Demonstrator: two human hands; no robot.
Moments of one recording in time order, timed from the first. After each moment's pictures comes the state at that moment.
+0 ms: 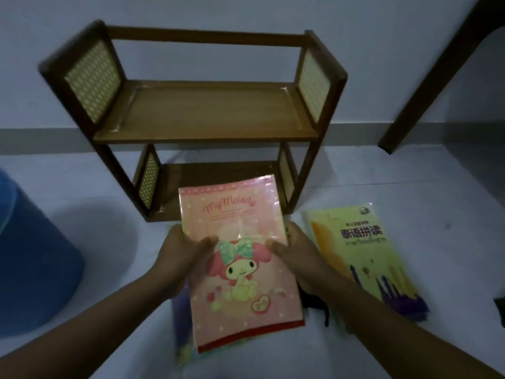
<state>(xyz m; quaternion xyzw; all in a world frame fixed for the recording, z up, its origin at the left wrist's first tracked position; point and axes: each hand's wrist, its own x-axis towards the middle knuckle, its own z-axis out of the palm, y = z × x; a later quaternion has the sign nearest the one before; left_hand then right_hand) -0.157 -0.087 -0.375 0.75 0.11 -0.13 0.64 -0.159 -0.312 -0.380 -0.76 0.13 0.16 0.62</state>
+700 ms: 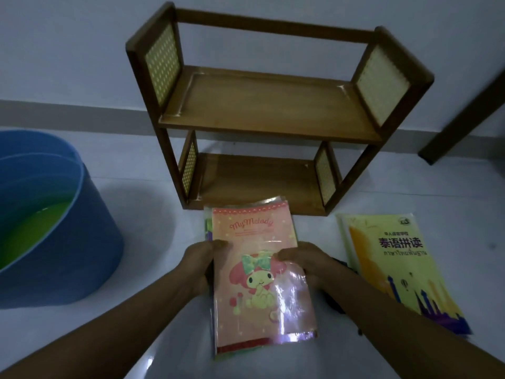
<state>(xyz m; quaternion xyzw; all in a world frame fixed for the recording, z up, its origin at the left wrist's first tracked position) -0.170 -0.029 -0.421 0.53 0.35 -0.23 0.74 -0.137 -0.251 -0.430 -0.68 0.17 0.36 0.61</state>
